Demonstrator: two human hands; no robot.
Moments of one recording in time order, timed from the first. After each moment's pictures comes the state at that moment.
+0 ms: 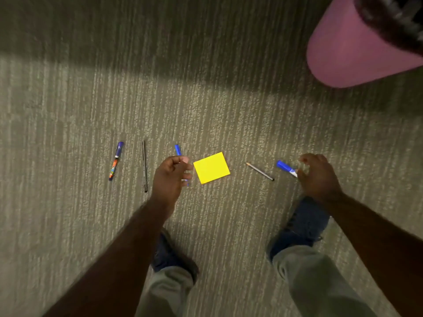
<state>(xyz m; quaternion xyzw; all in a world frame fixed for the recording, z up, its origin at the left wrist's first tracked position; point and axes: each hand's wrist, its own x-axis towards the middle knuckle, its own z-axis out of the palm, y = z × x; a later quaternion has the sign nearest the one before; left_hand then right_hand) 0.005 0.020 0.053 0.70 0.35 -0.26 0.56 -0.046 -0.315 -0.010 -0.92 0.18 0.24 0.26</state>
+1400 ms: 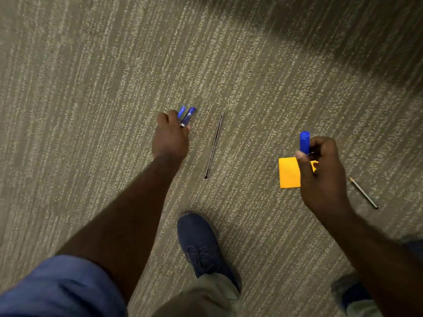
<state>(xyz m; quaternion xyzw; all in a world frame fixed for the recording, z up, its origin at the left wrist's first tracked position) 0.025 0.255 -0.081 0.95 0.21 -0.17 0.13 -0.004 -0.042 -0.020 -0.86 0.11 0.14 0.47</state>
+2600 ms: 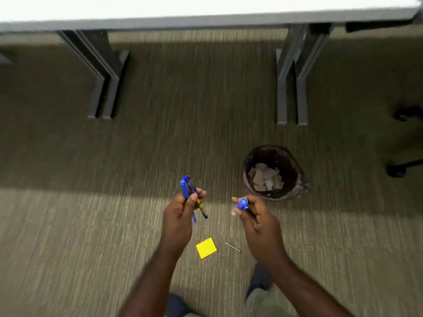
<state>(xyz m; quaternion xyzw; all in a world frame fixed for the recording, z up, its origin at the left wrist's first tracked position) 0.133 -0.101 0.566 0.75 0.08 -0.14 0.64 0.071 -0.271 0.554 -0.75 0.17 -0.02 0.63</state>
